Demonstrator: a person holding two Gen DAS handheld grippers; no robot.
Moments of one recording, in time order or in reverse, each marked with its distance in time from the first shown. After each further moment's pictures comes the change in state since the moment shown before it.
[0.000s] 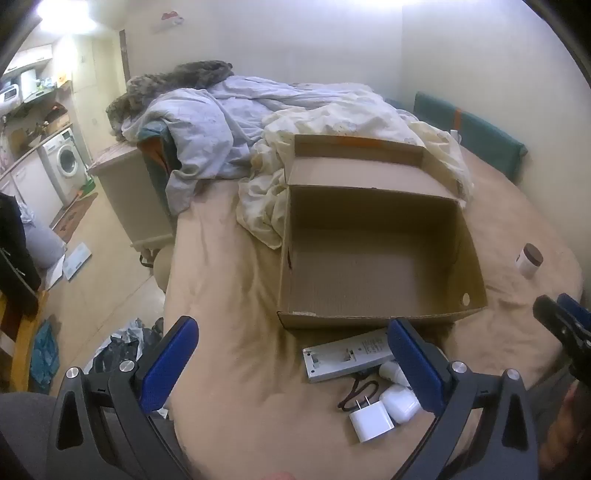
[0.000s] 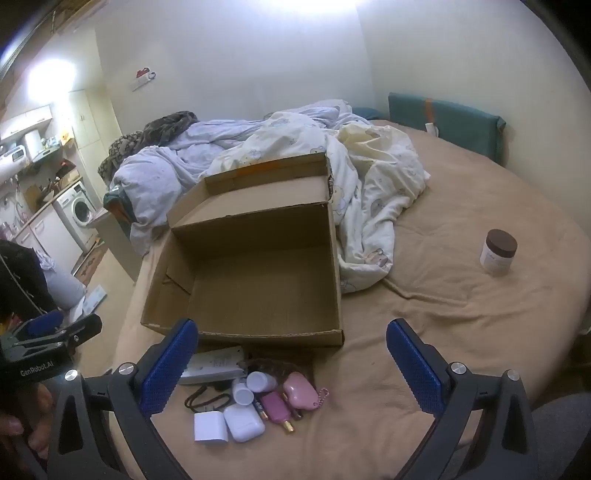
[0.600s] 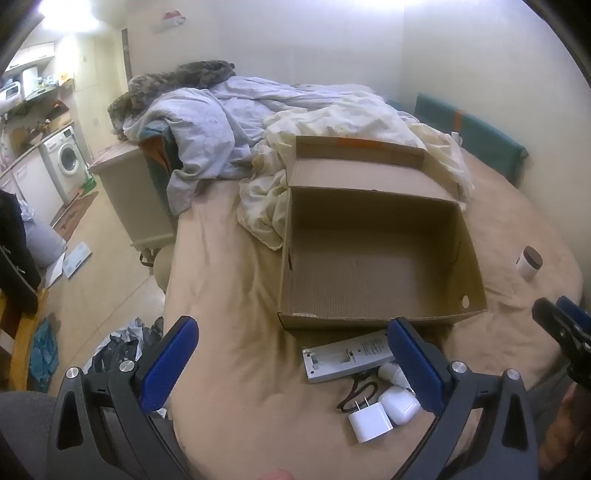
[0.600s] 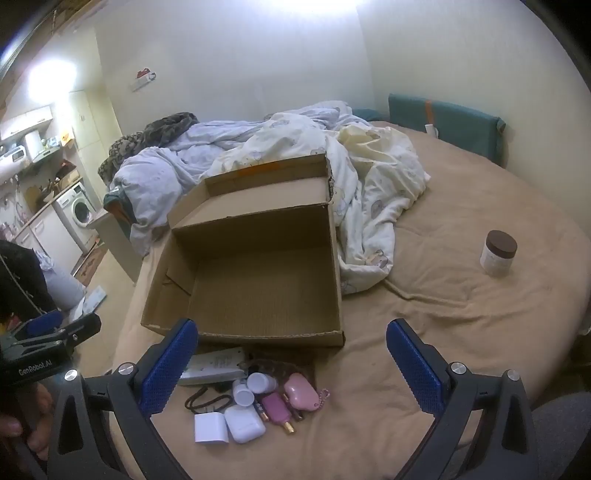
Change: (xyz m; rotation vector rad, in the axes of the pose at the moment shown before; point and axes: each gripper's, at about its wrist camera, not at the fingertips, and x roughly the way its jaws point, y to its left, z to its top) left arm -0.003 0.004 0.001 -0.012 0.002 -0.011; right arm -0.001 0.001 0.000 0.002 -0.002 0.004
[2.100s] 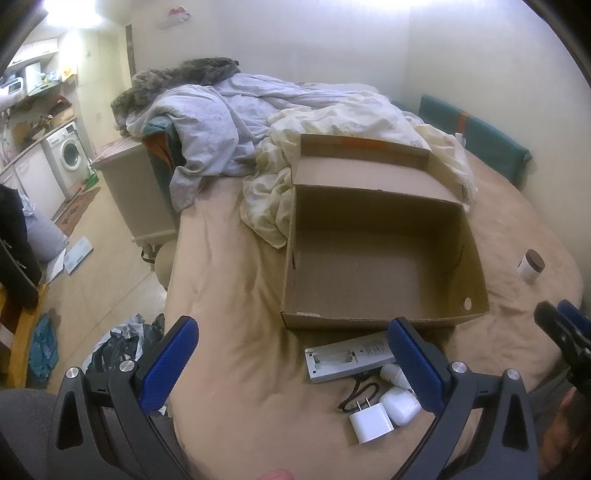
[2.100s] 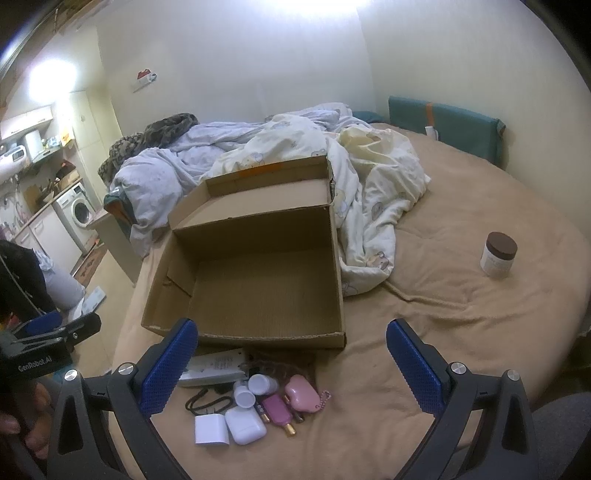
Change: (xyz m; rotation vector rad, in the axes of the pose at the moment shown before) left arm 0.000 0.002 0.005 -0.014 0.009 0.001; right arm 0.002 0.005 0.000 -0.005 -0.001 0.001
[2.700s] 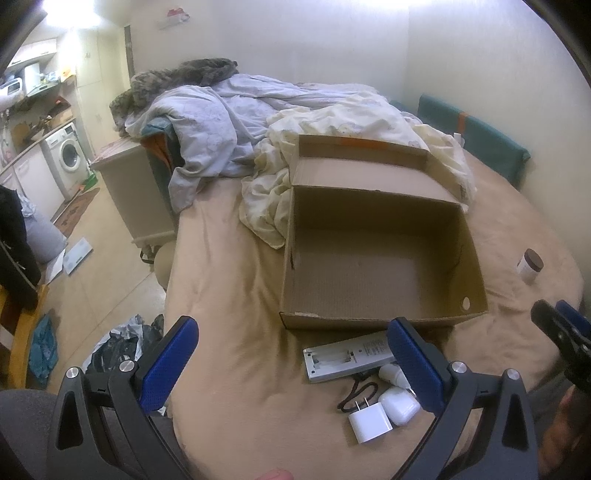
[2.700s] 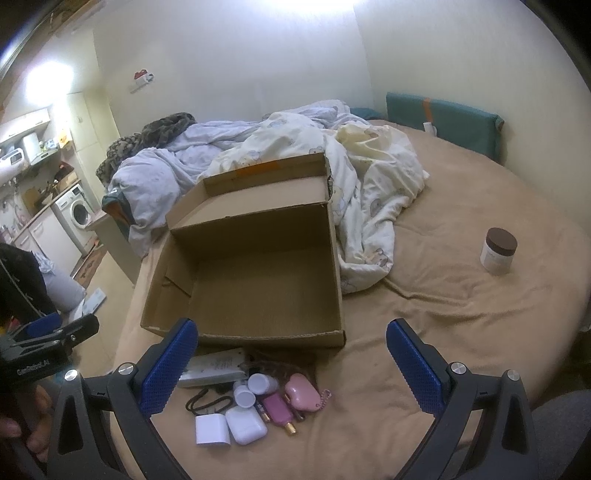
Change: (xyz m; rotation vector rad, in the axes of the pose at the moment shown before) left arm 0.000 0.002 -0.001 -0.001 -0.001 -0.004; right arm 0.001 0.001 0.001 0.011 0.004 0.001
